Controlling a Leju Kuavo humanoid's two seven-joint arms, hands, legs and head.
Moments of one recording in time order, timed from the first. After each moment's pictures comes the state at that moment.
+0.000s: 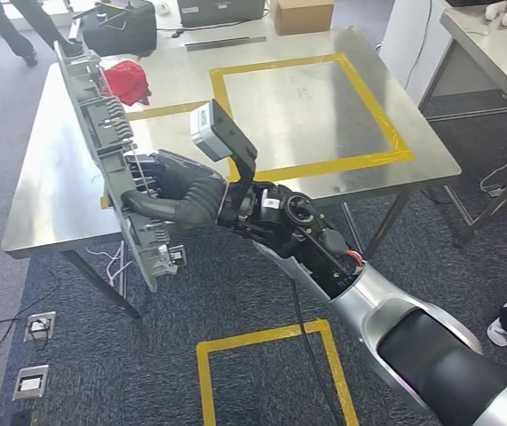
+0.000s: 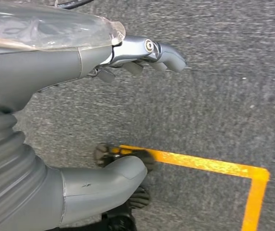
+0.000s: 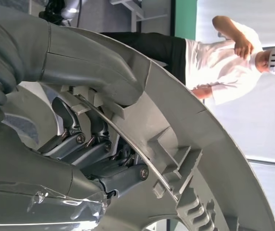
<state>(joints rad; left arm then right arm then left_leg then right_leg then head) -0.31 0.06 1.52 -0.15 -1.26 -0.13 -0.24 -0.80 0.05 0.68 -1.24 -0.54 0.51 0.03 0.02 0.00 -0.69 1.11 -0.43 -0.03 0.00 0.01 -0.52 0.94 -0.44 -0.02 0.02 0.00</state>
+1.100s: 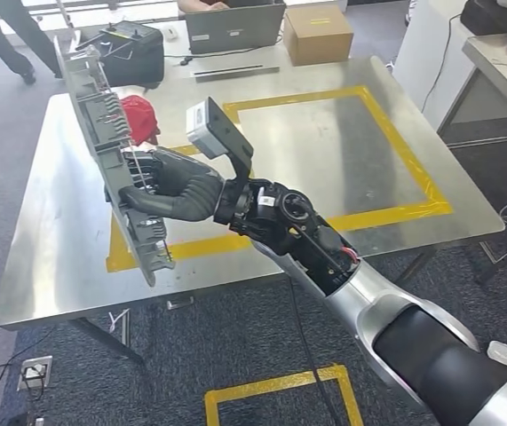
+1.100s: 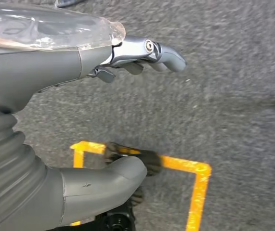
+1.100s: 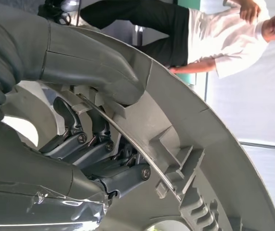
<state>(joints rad) -0.30 0.07 1.52 -0.15 -1.24 -0.13 -0.24 -0.82 0.06 0.68 -1.20 -0.52 0.52 -0.02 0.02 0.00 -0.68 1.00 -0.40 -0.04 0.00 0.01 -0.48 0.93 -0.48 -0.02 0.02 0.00</state>
